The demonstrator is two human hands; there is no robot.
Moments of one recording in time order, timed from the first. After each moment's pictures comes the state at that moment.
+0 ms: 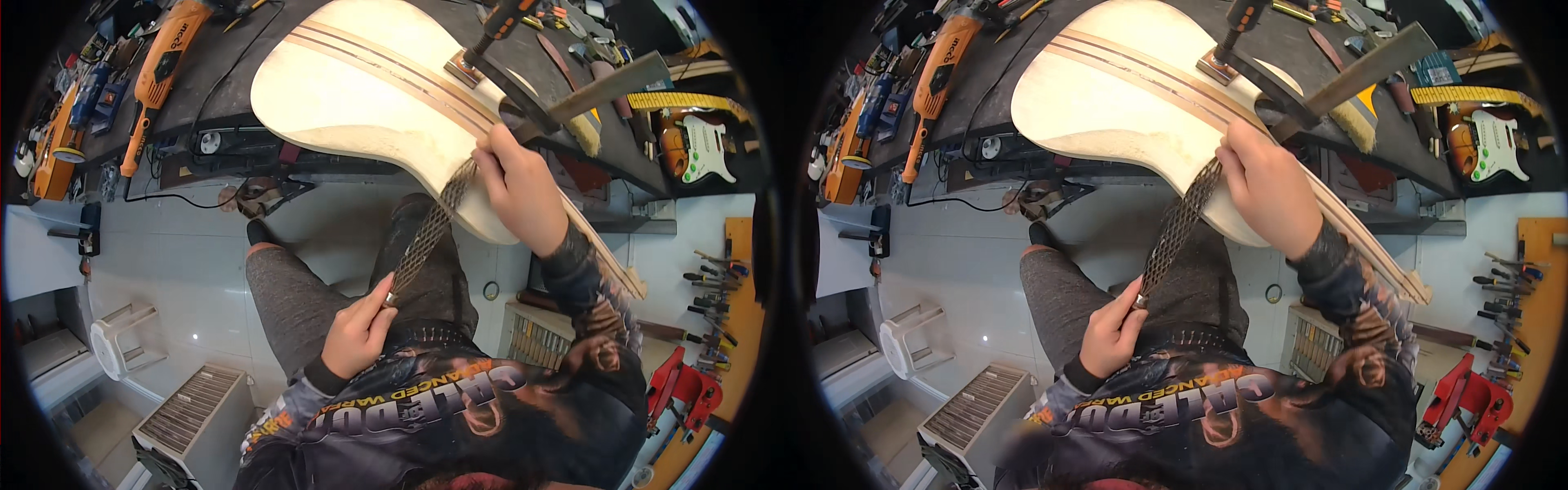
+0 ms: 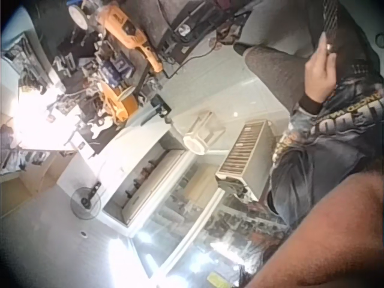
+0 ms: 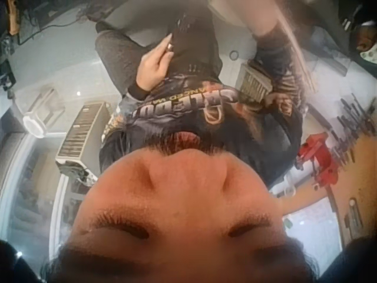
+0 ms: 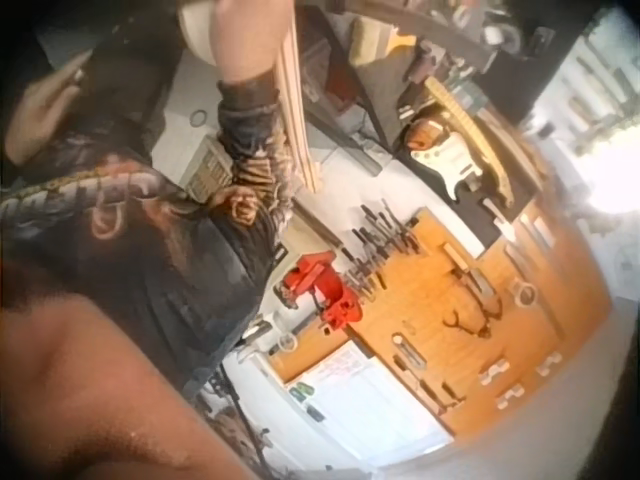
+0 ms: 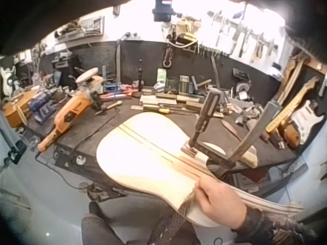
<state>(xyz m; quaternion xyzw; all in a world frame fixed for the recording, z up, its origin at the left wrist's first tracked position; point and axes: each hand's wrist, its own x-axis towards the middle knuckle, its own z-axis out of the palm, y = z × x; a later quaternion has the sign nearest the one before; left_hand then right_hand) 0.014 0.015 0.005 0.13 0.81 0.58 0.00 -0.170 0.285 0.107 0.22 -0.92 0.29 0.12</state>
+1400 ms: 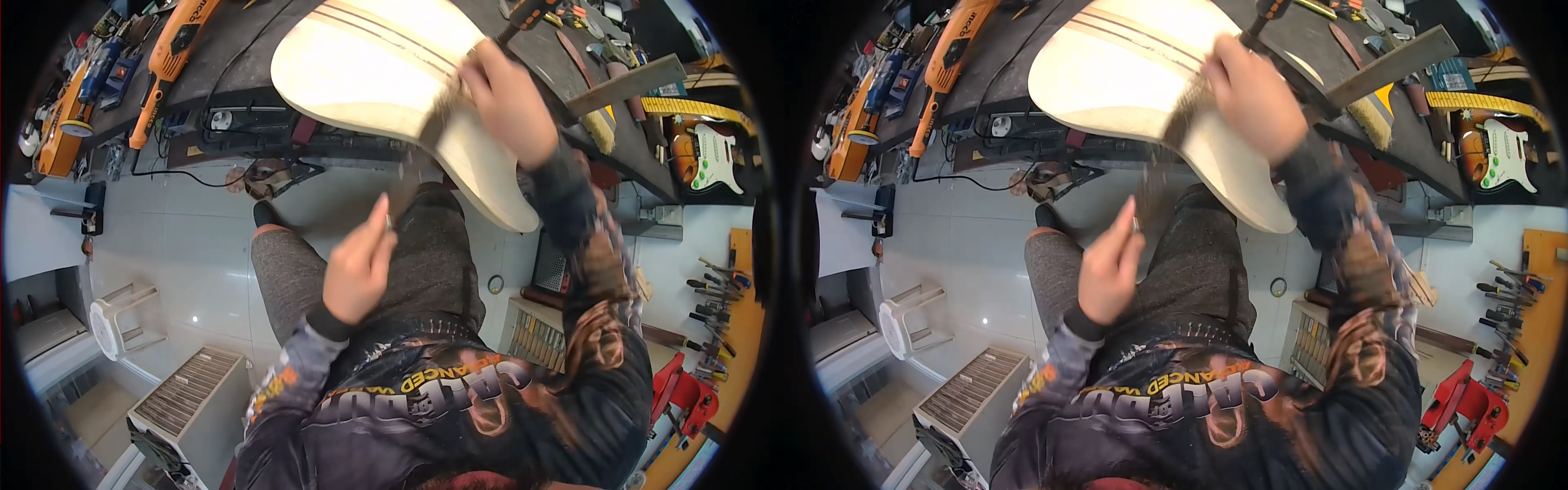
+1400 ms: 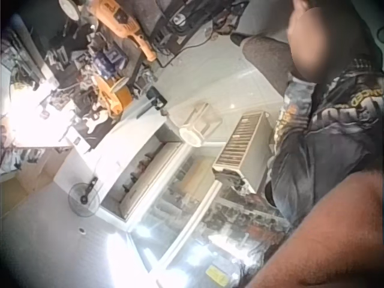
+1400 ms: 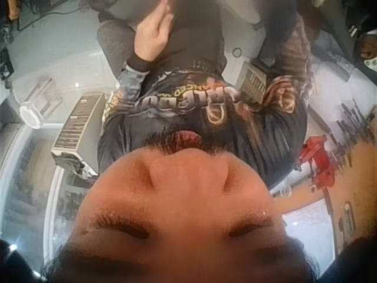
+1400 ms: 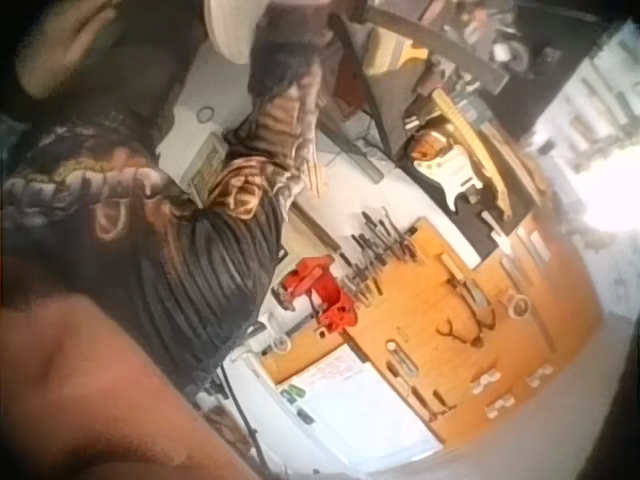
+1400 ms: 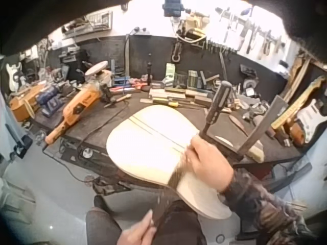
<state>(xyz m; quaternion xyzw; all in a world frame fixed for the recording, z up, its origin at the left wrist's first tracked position) -0.040 0.012 0.001 0.10 0.82 0.55 -0.08 -0.249 0.252 0.099 0.25 -0.91 0.31 0.13</state>
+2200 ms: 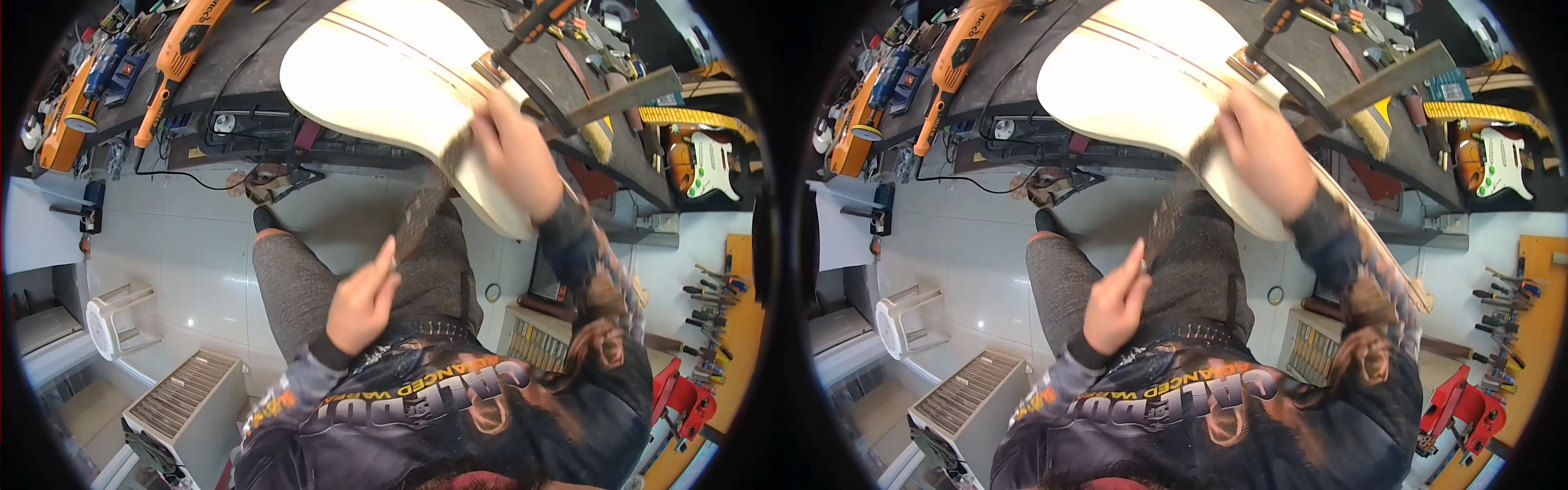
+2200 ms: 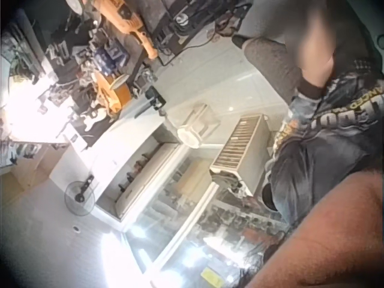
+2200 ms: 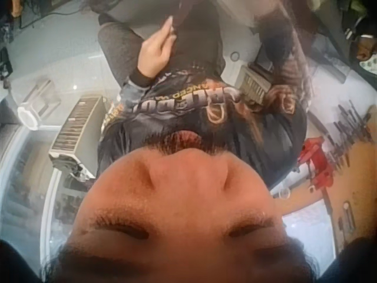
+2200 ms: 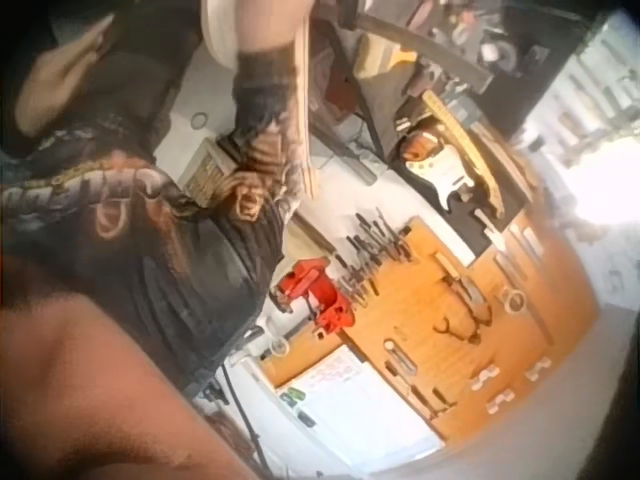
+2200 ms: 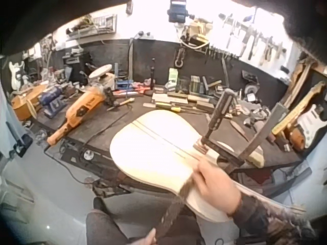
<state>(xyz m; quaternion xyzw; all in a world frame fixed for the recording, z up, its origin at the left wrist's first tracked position) 0.006 0.008 -0.010 0.12 0.83 0.55 -0.08 -0.205 0.258 0.085 0.26 -0.90 0.32 0.14</state>
